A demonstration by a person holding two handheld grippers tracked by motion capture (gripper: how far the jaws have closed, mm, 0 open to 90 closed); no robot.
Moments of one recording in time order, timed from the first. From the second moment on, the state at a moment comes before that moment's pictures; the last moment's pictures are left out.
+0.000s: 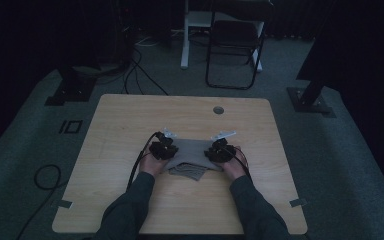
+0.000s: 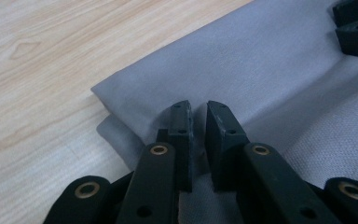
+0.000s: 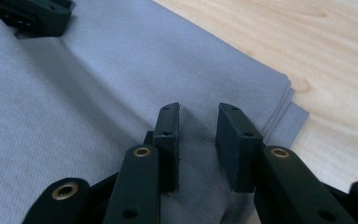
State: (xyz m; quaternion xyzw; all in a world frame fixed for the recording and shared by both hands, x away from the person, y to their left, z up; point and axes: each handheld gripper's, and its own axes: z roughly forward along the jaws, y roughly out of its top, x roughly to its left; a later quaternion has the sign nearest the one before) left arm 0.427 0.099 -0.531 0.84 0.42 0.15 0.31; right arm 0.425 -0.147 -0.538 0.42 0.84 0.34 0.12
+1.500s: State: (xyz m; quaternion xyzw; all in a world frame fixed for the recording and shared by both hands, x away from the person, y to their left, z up) left arm 0.355 0.122 -0.508 0.83 0.38 0.16 0.38; right arm 0.381 -0.162 -0.514 0.35 0.85 0.38 0.07
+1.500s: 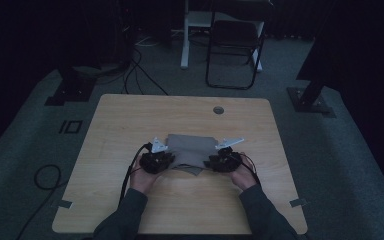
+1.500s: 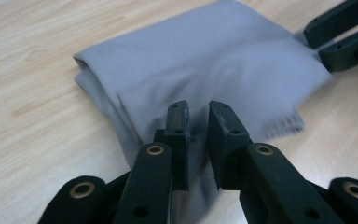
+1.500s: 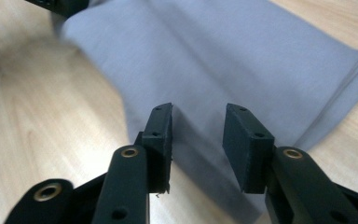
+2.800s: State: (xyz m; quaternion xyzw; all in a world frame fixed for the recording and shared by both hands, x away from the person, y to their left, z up) left arm 0.322 0.154 -0.487 0.82 0.36 0.16 0.43; right arm 0.353 -0.207 -0.507 0.33 0.83 0.43 0.10
